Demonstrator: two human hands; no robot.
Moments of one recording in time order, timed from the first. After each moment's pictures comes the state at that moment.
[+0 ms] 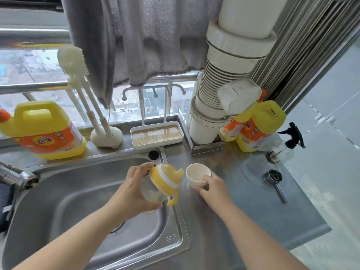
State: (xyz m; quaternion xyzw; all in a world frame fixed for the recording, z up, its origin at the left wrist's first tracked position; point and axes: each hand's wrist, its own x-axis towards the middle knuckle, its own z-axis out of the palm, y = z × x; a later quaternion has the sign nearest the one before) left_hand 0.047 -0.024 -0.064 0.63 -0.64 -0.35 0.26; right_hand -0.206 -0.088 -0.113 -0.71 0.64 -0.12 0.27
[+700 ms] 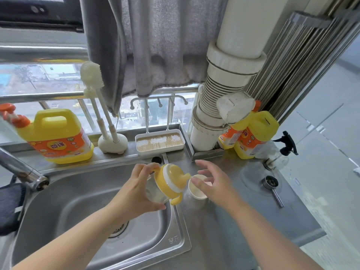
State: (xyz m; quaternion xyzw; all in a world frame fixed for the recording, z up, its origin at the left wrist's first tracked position) left_hand 0.050 -0.015 -0.036 0.59 -0.68 -0.31 0.29; right_hand -0.190 -0.065 -0.009 -0.69 0.55 -0.23 0.41
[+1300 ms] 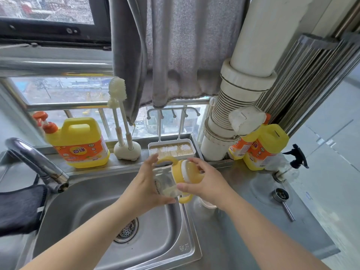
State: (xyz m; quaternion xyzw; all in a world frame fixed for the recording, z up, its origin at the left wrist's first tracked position) left_hand 0.067 -0.017 -0.004 0.62 -0.65 -0.30 0.33; right_hand -0.131 -0.061 0.050 -0.68 0.54 -0.19 0.46
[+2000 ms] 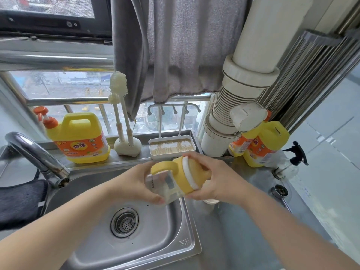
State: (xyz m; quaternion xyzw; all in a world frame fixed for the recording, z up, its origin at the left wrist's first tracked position) left_hand 0.095 -0.019 0.033 0.54 -0.66 -0.47 0.24; right_hand -0.146 -0.060 0.074 -0.79 0.41 -0.13 0.43
